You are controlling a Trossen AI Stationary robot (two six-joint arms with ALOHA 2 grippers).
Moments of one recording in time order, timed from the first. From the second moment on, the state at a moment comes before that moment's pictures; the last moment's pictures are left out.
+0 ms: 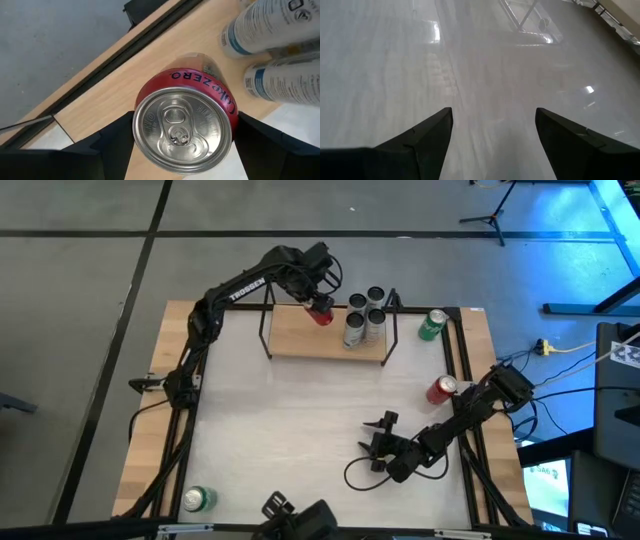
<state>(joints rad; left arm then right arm) 0.59 2.19 2.32 -1.34 -0.04 -0.33 0.67 1.80 0.63 0.20 0.83 0.52</state>
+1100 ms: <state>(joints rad) 0.59 2.25 2.32 -1.26 -0.03 -0.25 0.67 1.80 0.63 0.20 0.83 0.52</state>
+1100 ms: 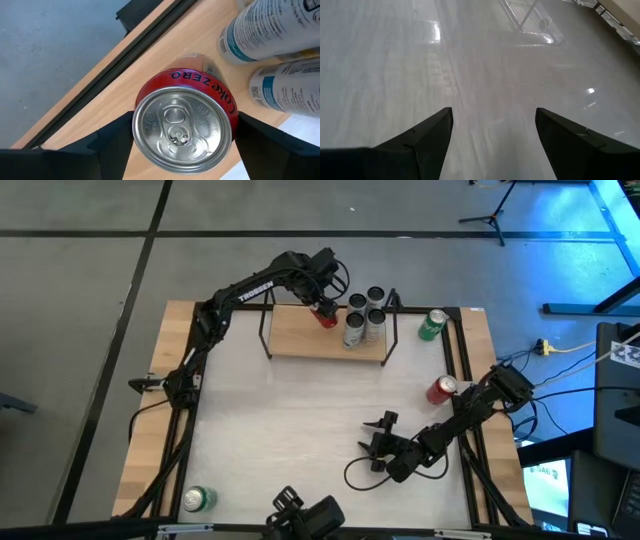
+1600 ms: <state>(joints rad) 0.57 2.25 2.31 -1.20 -0.04 -0.22 0.67 1.80 0.63 0.20 0.83 0.52</state>
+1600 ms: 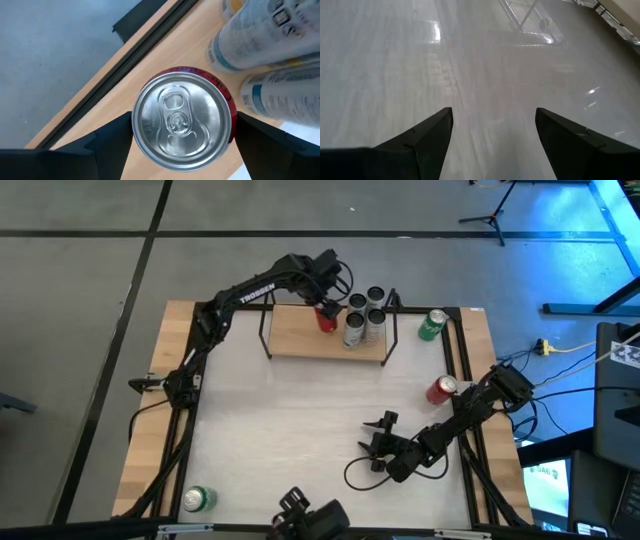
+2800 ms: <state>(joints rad) 0.54 2.25 2.25 -1.10 -0.17 -0.15 0.67 1.81 0.62 0.20 0.83 0.52</state>
